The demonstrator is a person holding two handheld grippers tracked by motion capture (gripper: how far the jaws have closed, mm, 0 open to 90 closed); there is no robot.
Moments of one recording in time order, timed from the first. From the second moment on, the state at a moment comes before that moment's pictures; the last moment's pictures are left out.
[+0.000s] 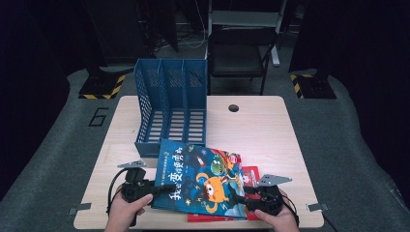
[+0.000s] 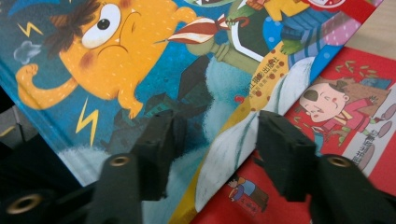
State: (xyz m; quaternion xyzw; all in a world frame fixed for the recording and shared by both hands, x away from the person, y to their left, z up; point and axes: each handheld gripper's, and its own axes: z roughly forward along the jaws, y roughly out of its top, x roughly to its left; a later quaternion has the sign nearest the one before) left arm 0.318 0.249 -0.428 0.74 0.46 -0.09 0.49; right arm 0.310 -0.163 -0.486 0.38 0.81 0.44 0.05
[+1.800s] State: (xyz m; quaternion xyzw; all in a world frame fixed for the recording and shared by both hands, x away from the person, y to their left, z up) left arm 0.328 0.292 -0.403 0.73 0.50 -0.04 0.47; right arm 0.320 -0.113 -0.483 0.32 0.87 0.38 0.07
